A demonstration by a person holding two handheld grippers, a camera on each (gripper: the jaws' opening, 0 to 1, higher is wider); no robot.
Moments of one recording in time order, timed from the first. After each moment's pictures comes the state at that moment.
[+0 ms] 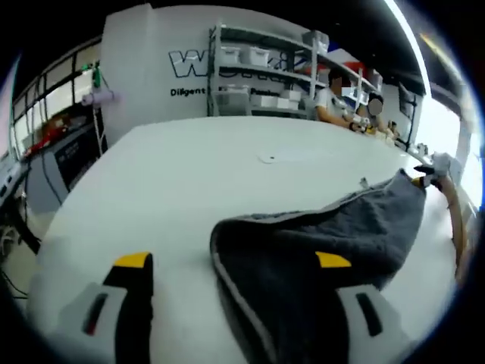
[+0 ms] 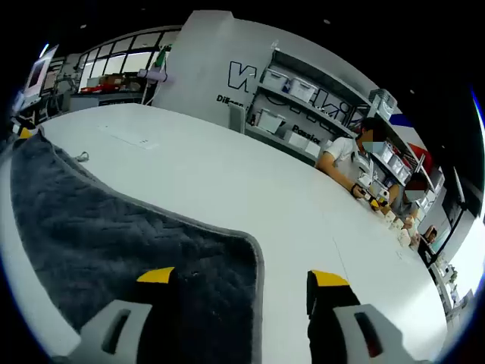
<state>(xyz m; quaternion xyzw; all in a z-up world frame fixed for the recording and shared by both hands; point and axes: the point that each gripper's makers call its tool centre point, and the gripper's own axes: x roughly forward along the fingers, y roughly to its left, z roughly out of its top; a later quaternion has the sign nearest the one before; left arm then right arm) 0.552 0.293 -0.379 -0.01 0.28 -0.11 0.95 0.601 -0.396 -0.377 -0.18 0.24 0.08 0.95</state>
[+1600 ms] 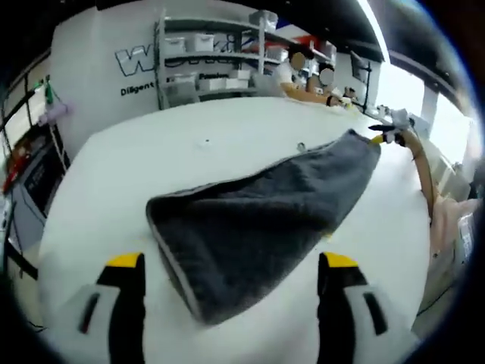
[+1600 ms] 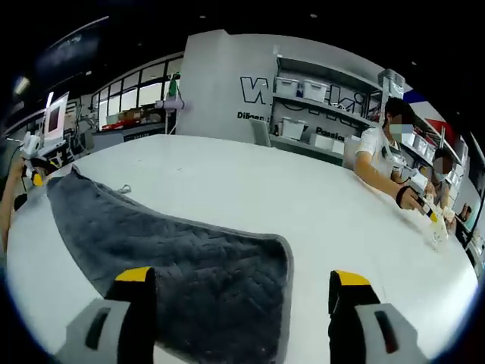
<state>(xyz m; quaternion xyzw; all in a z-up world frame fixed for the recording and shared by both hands) 0.474 0.244 -0.372 0.10 0.32 -0.22 0.92 0.573 -0.367 -0.367 -0.11 0.24 0.17 0.95</state>
